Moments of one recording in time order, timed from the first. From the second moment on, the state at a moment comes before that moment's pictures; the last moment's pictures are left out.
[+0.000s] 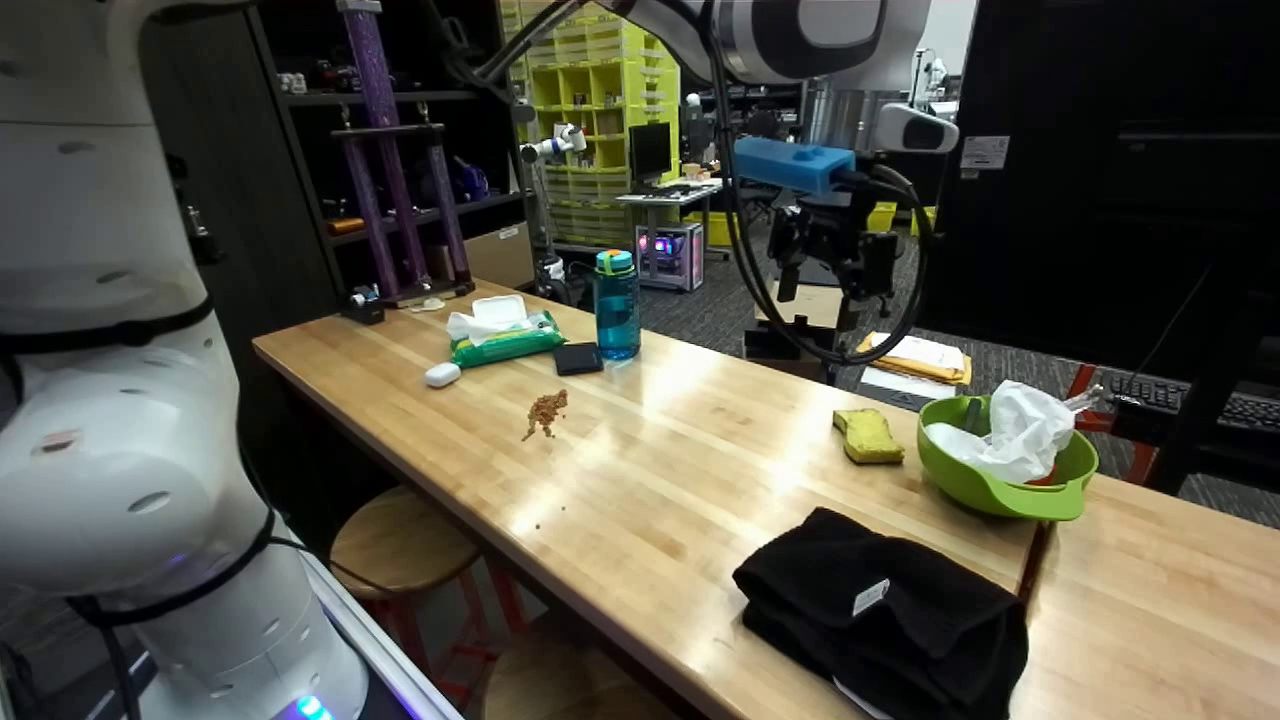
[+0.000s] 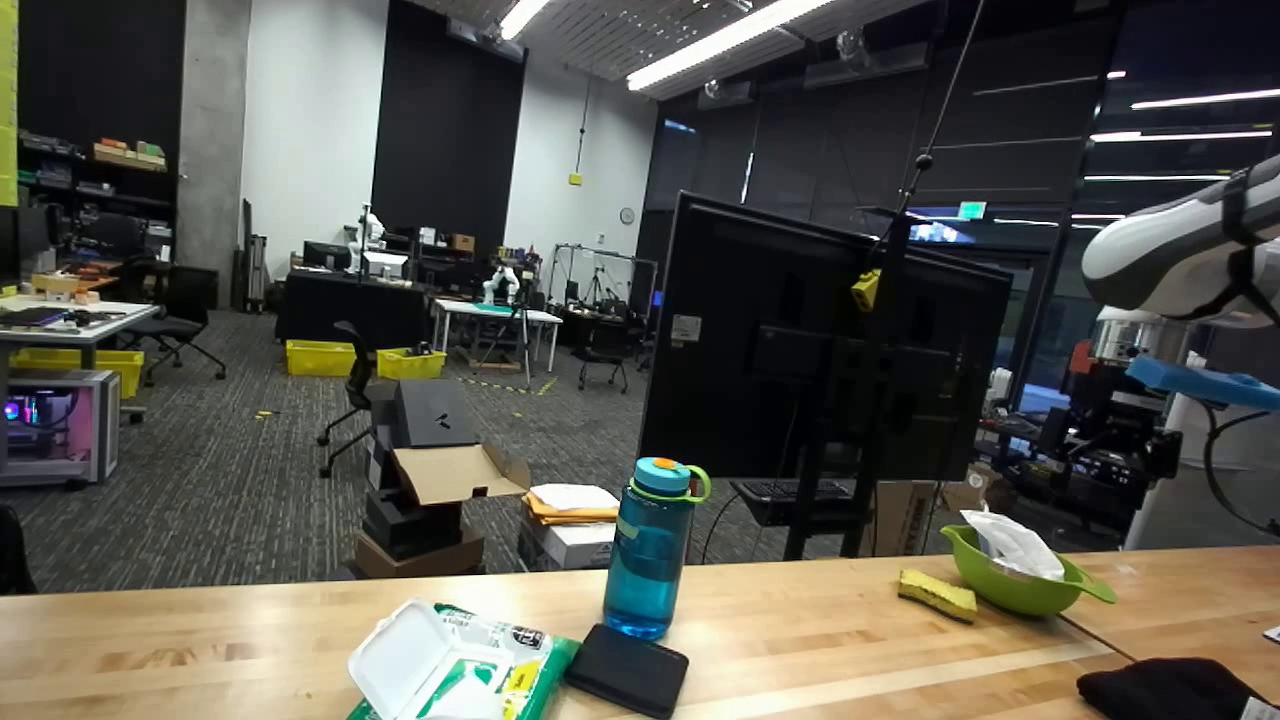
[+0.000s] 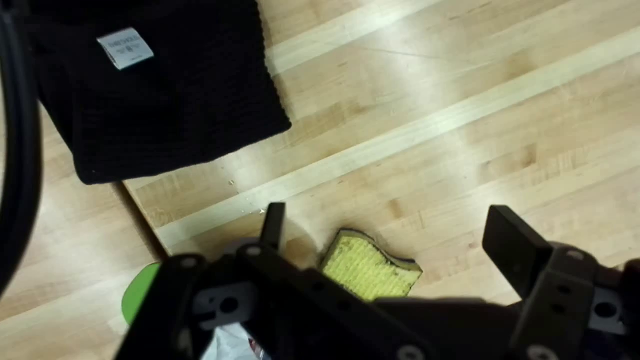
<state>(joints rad) -0.36 0.09 -0.18 -1.82 0.03 1.90 -0.07</state>
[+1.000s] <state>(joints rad) -0.09 -0.25 -0.04 -2.30 0.01 1.97 0.15</state>
